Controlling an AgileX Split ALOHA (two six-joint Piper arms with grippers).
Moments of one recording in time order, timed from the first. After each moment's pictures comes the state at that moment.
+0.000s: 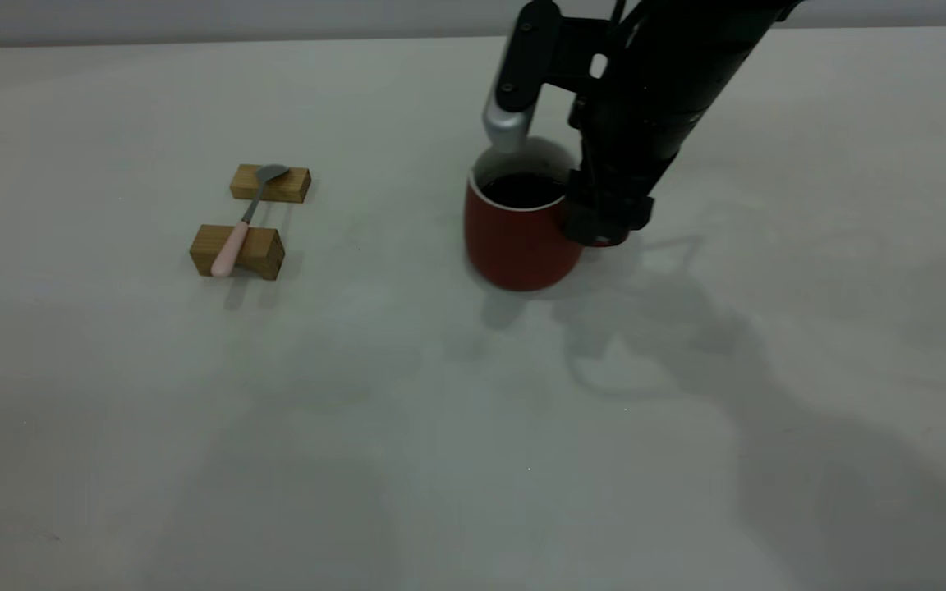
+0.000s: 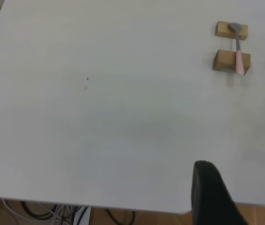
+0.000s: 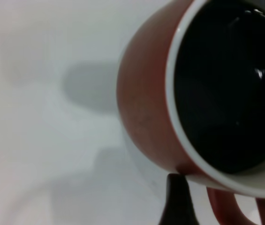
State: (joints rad) left arm -0.04 -0.02 -0.49 0.11 1.13 -0.13; right arm 0.49 2.28 -1.30 0.30 0.21 -1.13
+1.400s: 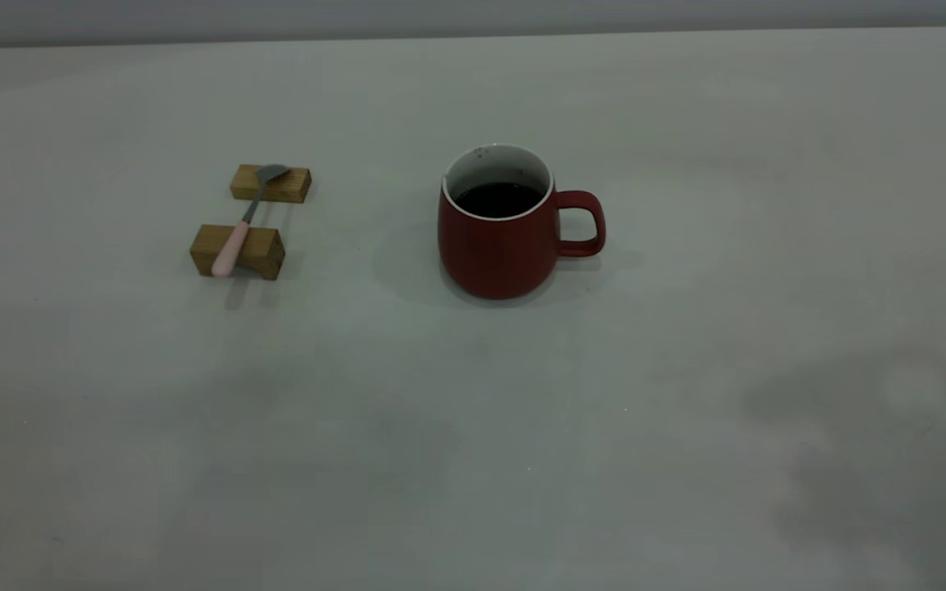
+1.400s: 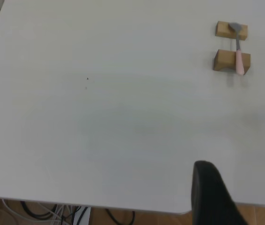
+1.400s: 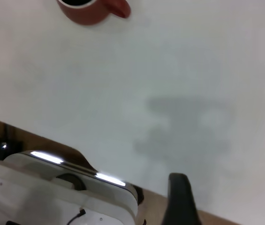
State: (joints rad) left arm -0.04 -0.02 -0.49 0.11 1.13 -0.13; right arm 0.33 1.11 -1.15 0.05 1.23 -0.04
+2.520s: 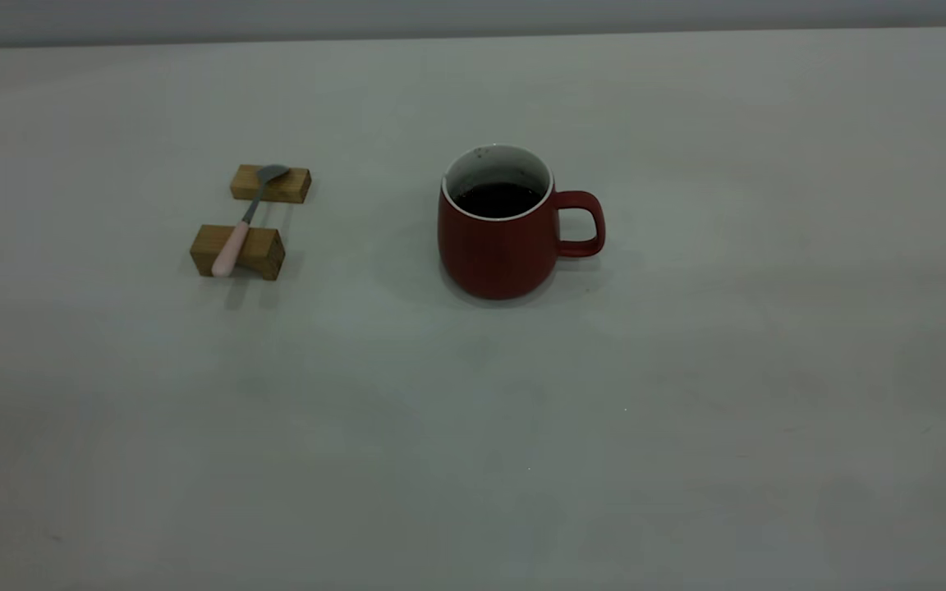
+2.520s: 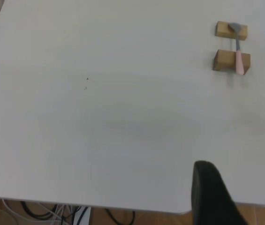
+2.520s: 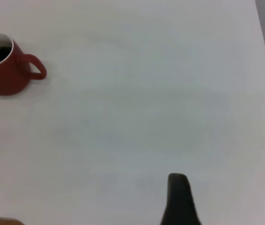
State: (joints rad) left arm -0.04 -0.02 -0.49 0.11 1.13 -0.13; right arm 0.03 0.02 -0.47 0.00 1.14 -0.03
